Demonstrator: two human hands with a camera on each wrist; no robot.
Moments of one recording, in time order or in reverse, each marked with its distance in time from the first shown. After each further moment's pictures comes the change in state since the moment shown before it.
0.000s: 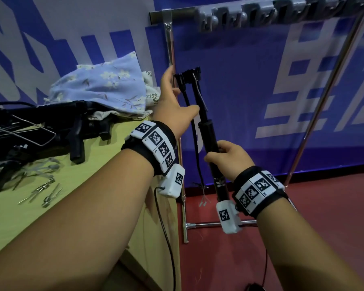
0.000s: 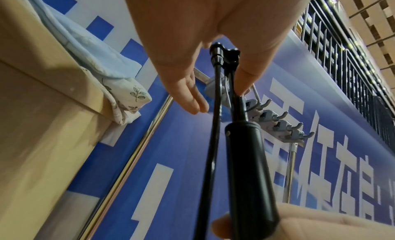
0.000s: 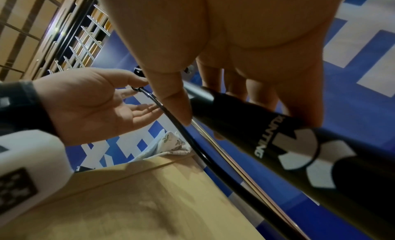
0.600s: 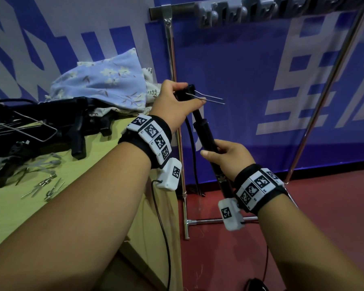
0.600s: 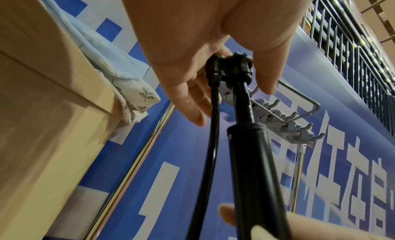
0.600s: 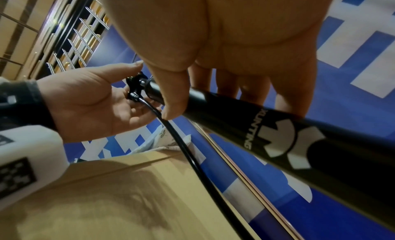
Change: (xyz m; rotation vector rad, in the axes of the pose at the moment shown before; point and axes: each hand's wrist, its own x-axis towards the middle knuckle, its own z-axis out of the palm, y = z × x) left_hand 0.006 -0.007 0.001 -0.115 -0.037 -0.064; right_hand -0.018 0.000 0.000 0.113 0.004 -0.073
